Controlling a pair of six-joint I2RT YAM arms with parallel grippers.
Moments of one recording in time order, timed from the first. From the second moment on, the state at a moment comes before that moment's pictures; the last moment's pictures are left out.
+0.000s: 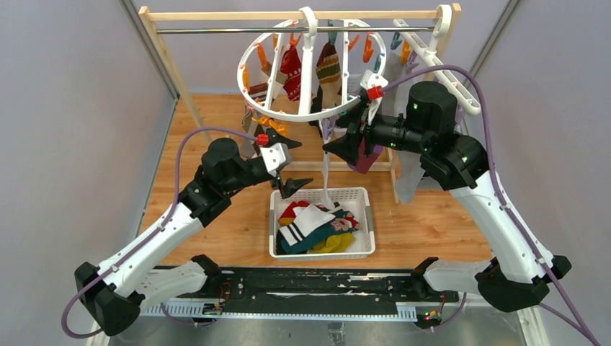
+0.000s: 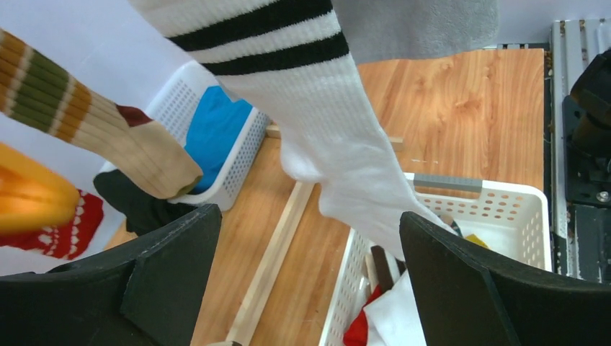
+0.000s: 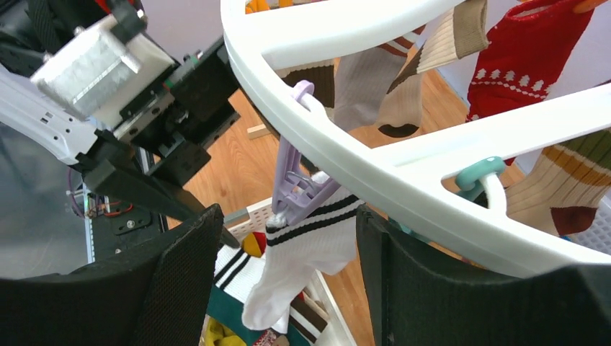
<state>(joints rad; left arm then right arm) -0.66 0.96 0.92 -0.01 0.53 0.33 0.66 1.22 1.67 -0.65 -0.52 -0.15</state>
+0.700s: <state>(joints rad) -0.83 1.10 0.98 0.07 0.05 0.24 0.66 1.33 1.74 -0.63 -0.50 -0.02</state>
